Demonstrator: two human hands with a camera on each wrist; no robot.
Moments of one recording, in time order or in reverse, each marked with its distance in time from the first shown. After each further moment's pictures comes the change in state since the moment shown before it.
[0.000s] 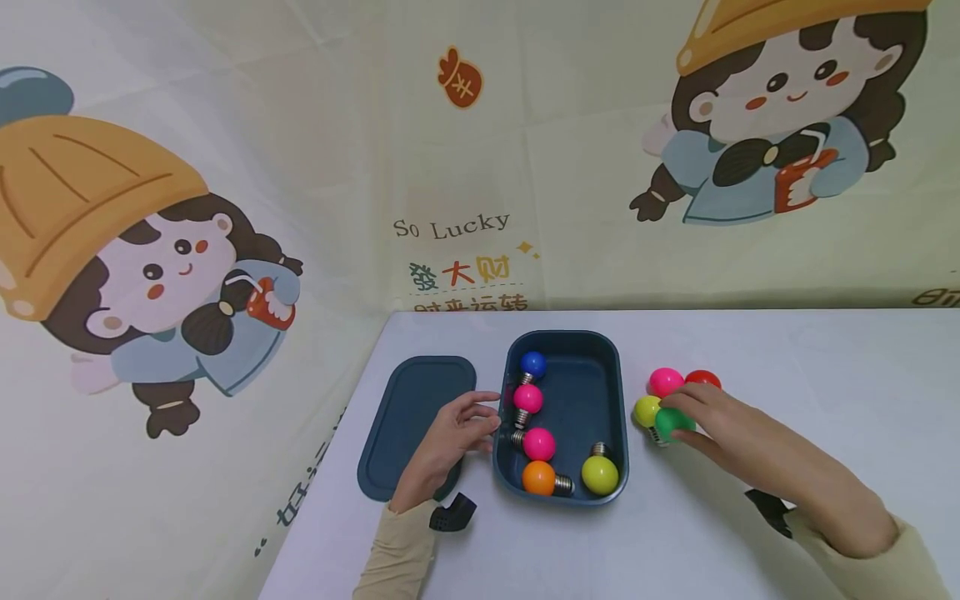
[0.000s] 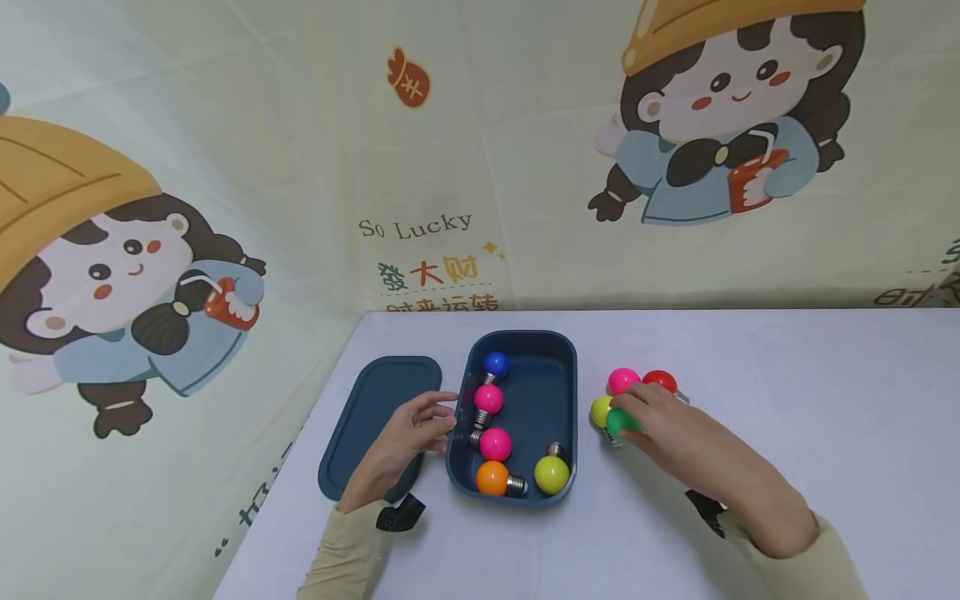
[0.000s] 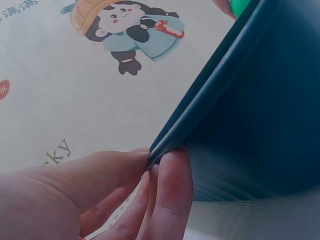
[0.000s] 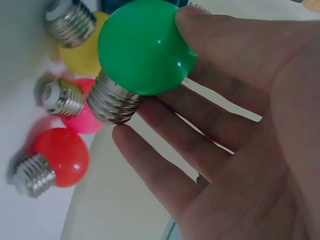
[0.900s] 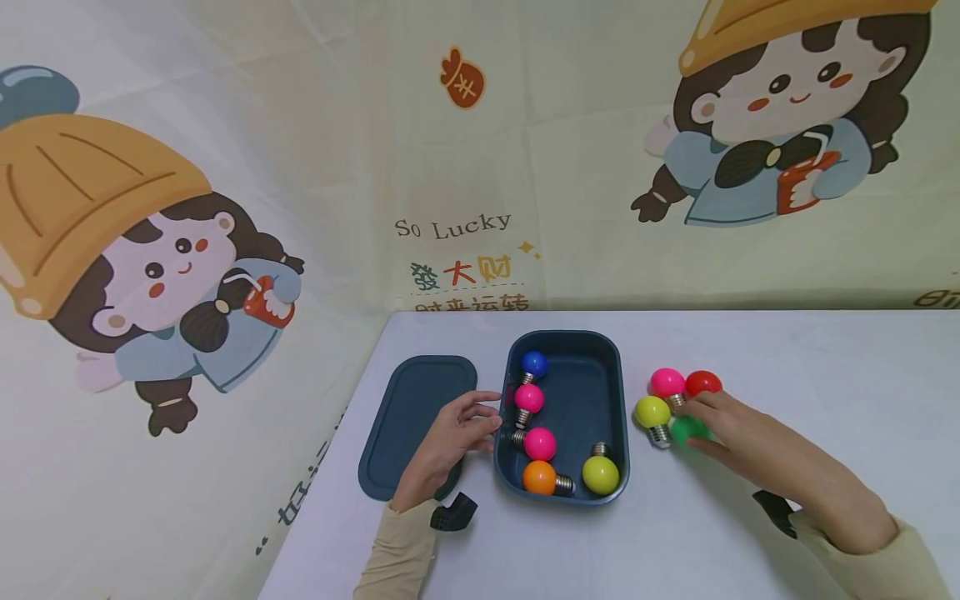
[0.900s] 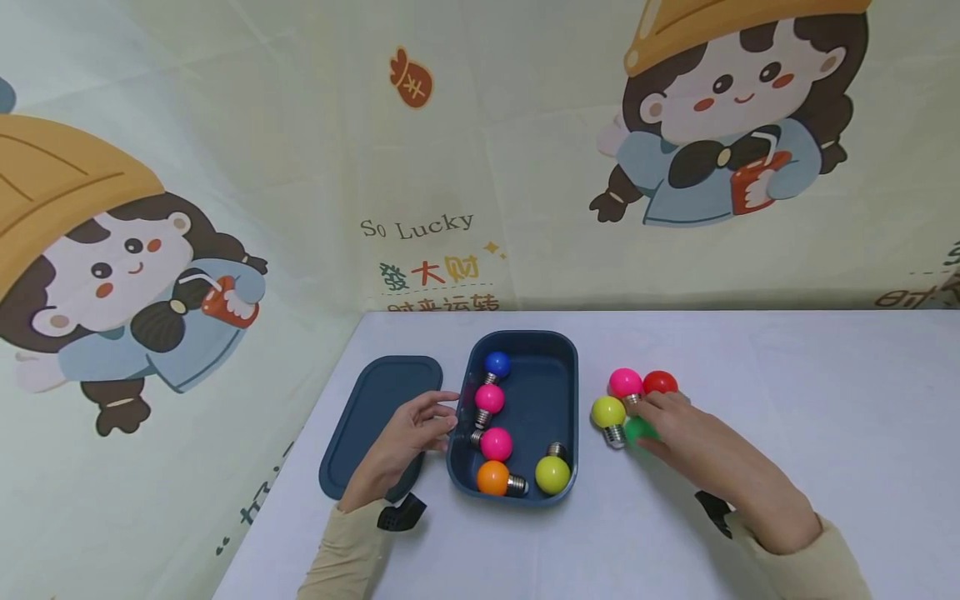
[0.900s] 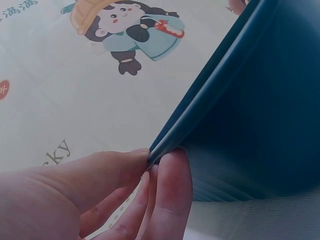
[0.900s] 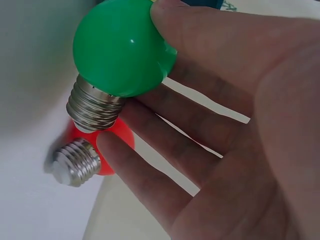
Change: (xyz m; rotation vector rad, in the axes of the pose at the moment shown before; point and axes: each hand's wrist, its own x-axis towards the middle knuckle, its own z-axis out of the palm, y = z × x) left_hand 0.000 0.000 0.001 -0.001 0.004 0.002; right_hand -0.007 0.022 0.012 -0.011 -0.035 0.013
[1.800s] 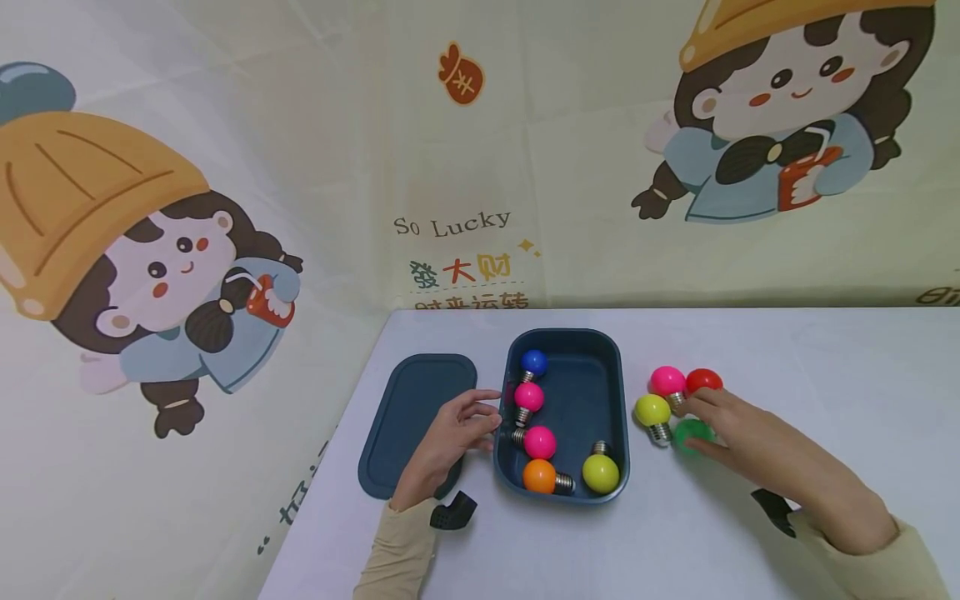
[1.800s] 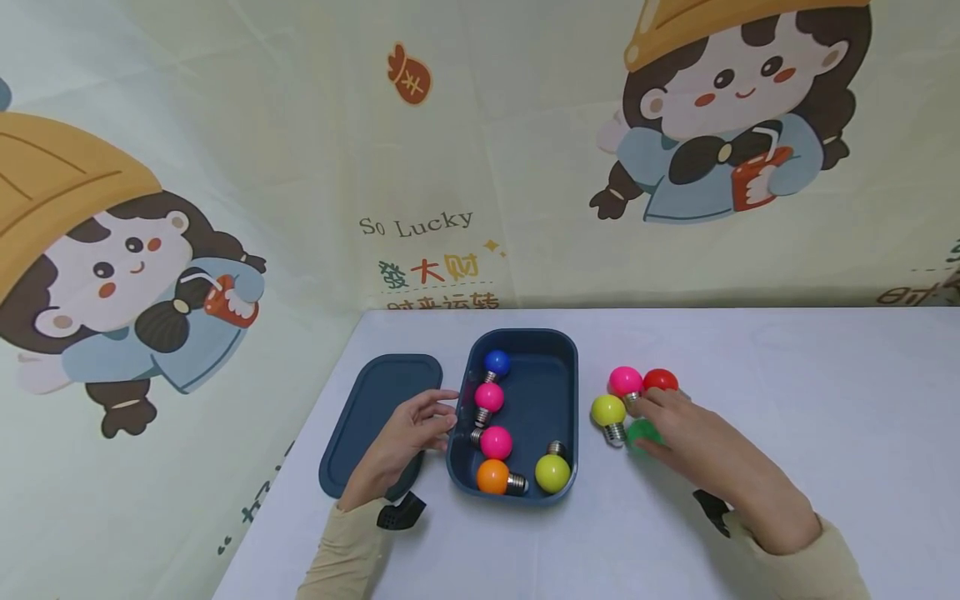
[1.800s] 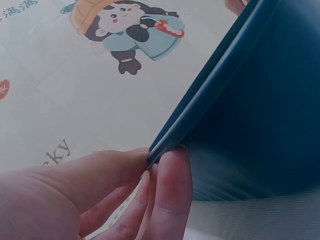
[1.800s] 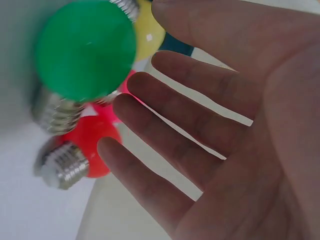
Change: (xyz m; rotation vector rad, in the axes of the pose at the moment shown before) left_hand -0.001 0.001 0.000 -0.002 -0.003 -0.006; right_hand 0.002 -0.003 0.000 -0.016 -0.004 0.028
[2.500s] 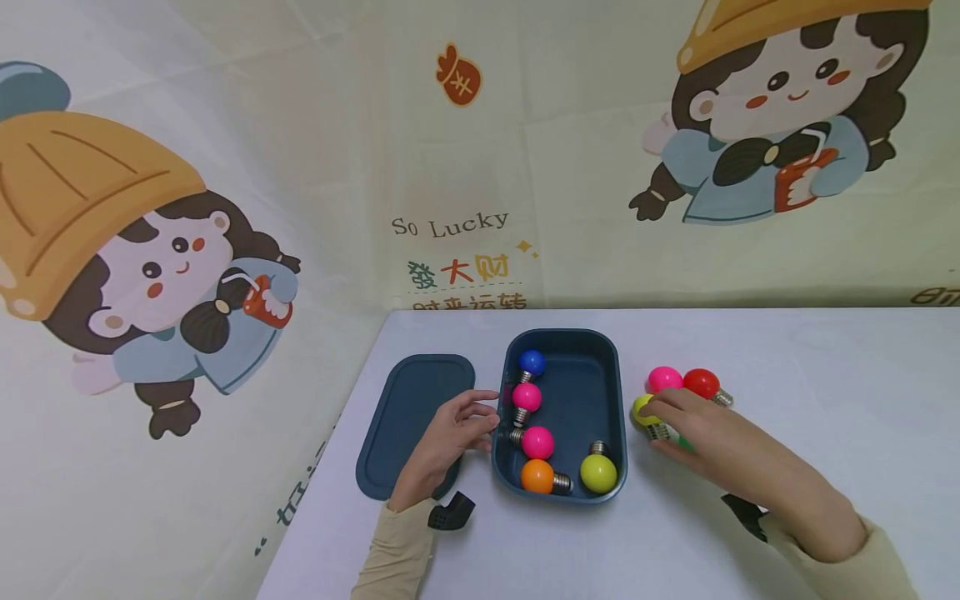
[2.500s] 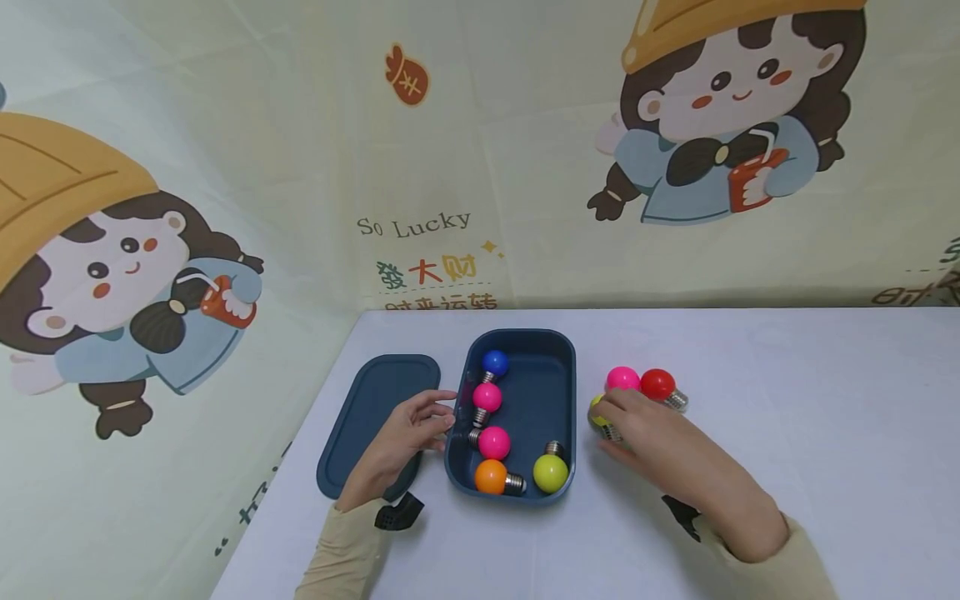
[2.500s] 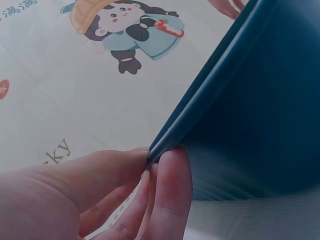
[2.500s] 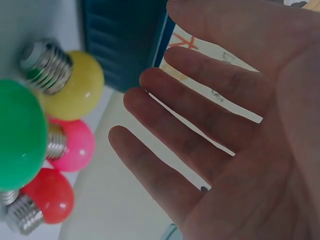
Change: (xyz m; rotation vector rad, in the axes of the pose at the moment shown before) left_hand 0.000 0.001 -0.001 -0.016 -0.009 0.000; right_hand 0.010 -0.037 -0.006 -0.017 0.120 -0.145
